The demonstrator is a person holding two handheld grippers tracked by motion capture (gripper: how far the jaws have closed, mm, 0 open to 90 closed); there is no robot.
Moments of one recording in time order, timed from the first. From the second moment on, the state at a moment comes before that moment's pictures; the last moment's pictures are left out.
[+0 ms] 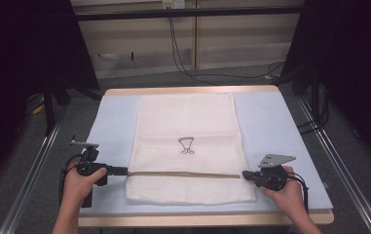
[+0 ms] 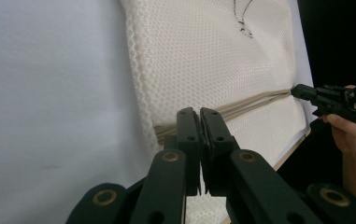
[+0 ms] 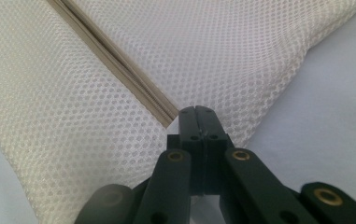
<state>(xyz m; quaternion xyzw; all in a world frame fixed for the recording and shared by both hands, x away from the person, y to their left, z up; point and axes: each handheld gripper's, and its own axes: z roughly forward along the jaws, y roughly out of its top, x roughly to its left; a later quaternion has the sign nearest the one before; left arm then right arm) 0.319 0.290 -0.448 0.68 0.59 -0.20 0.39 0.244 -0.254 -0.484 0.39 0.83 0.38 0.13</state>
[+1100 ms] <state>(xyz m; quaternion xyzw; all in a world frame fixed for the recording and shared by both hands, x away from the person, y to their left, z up) 0.312 0.303 -0.438 0.69 0.59 -0.14 0.40 0.242 -0.257 -0.478 0.38 0.83 0.39 0.13</state>
